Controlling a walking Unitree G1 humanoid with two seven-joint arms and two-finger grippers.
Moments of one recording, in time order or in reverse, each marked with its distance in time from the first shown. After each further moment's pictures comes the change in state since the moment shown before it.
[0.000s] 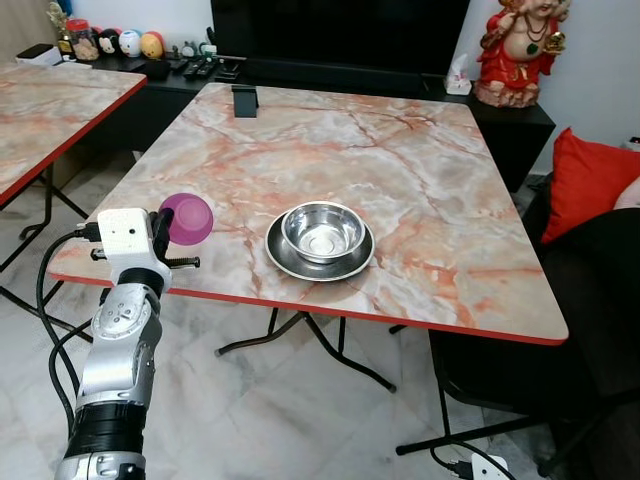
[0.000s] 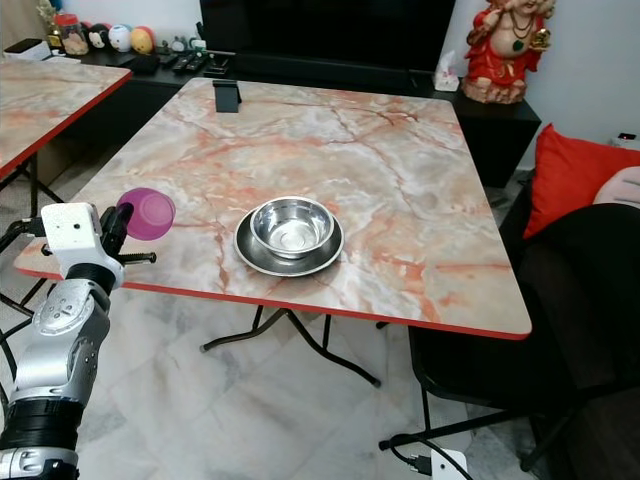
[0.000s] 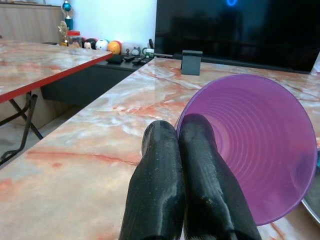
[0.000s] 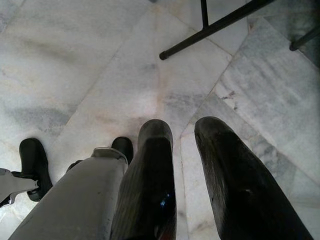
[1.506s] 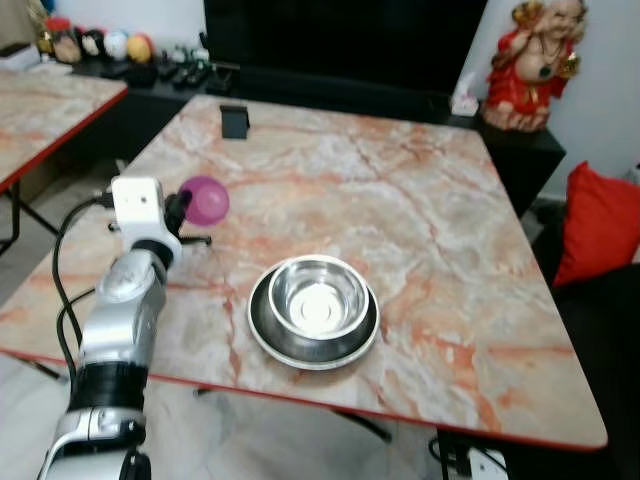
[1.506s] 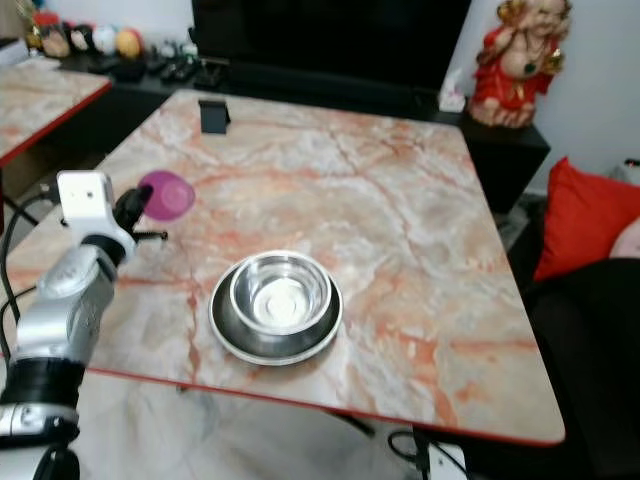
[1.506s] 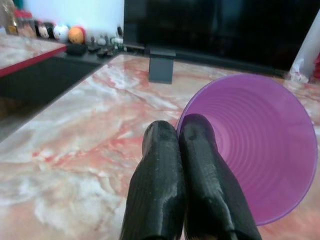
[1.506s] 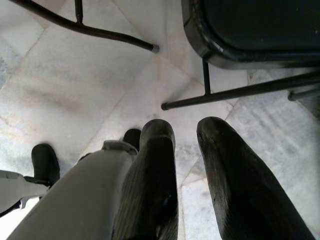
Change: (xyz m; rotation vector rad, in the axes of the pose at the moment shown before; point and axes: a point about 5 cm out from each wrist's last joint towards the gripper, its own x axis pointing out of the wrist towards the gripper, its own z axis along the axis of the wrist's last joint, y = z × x) left arm 0.035 -0.014 0.017 -0.028 0.118 -0.101; right arm 0.000 0.002 0.002 0.000 -0.001 0.012
